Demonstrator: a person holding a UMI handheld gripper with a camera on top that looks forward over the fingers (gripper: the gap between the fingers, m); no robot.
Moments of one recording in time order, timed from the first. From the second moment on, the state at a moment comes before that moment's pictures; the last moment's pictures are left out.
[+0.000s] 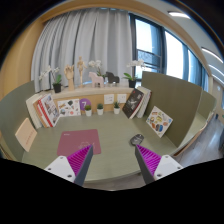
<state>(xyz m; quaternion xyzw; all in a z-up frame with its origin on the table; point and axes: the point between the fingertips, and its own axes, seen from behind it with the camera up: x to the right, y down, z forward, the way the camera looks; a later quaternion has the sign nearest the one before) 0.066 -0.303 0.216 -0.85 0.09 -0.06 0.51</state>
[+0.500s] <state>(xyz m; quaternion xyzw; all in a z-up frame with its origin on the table) 0.100 -0.299 0.047 -0.90 0.02 -0.01 0.43</state>
